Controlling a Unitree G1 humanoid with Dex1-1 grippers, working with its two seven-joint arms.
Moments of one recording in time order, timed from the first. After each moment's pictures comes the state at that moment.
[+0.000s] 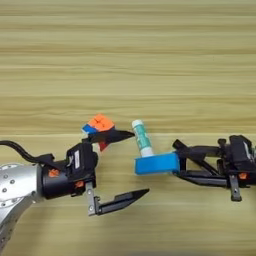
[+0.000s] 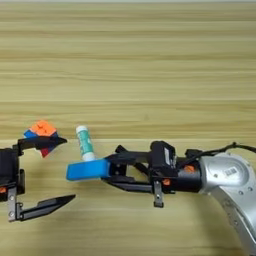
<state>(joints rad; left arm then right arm) 0.21 0.65 -0.11 -0.60 -0.47 0.12 -0.96 0.08 -0.66 0.11 -0.51 0.52 0.14 1.14</state>
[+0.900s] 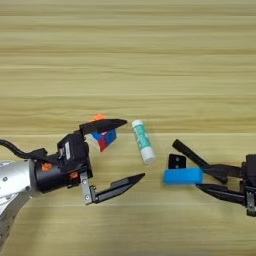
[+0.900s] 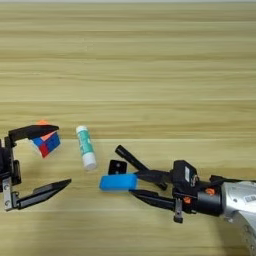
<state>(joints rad) 0.21 0.61 -0.05 -0.60 -0.48 0.11 -0.94 0.25 -0.67 0.05 -0.33 0.44 0.04 1.15</state>
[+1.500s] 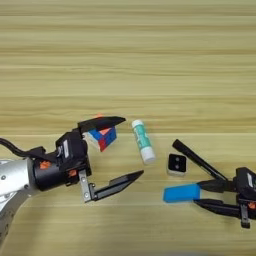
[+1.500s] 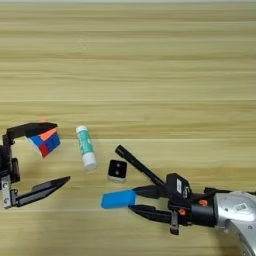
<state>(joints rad) 0.20 0.61 -0.04 -0.60 -0.48 0.11 -0.94 0.26 -0.67 0.13 -0.21 0.38 0.01 1.16</state>
